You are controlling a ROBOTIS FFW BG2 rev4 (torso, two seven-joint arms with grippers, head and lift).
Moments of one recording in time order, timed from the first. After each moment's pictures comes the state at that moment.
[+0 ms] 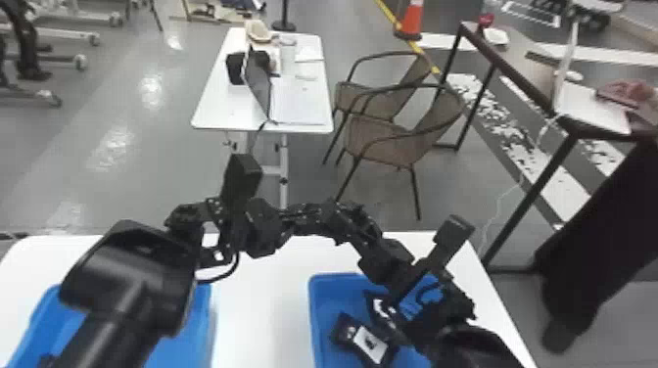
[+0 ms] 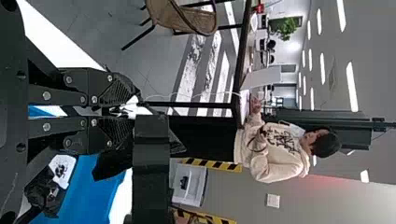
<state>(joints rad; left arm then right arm) -0.36 0.04 -0.32 -1.31 -0.05 0.23 -0.84 0.06 0.00 0.01 -1.62 -0.57 0.23 0.46</state>
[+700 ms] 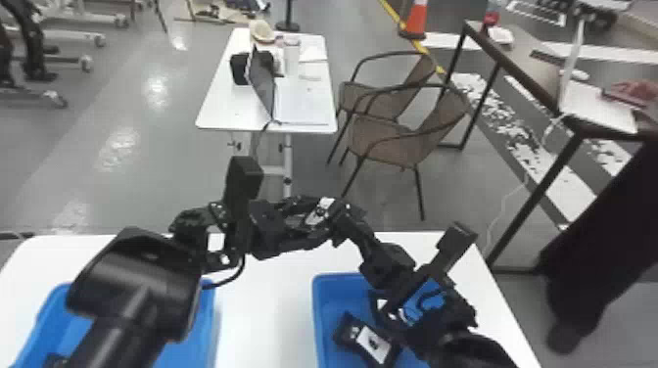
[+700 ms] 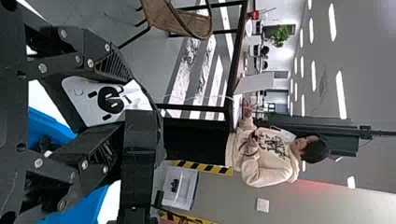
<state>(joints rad) -0.33 0.03 -0.30 -1.31 -0.01 0.22 -0.82 0.08 0.00 0.02 -1.61 -0.59 0.20 0.45</state>
